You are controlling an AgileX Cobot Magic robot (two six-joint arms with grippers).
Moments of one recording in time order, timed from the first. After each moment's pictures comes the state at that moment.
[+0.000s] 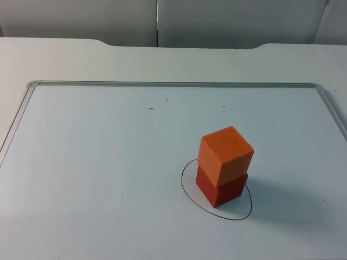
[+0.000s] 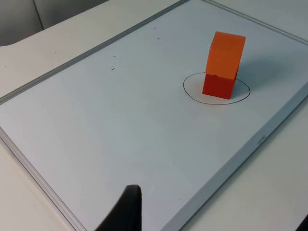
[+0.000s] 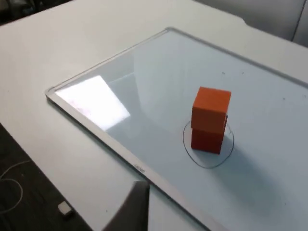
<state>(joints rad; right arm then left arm) 0.73 0.00 -0.53 0.05 1.07 -0.07 -0.78 0.00 -0.52 0.06 1.09 -0.03</state>
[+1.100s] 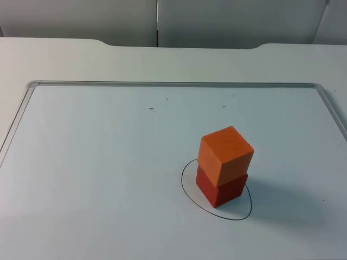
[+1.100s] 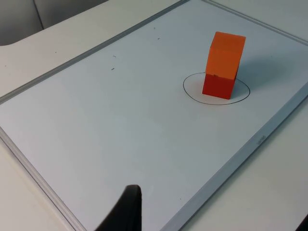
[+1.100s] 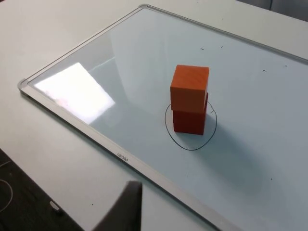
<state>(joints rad) 0.73 0.00 -0.52 -0.02 1.09 0.03 -0.78 0.00 -0.52 0.06 1.09 -0.03</state>
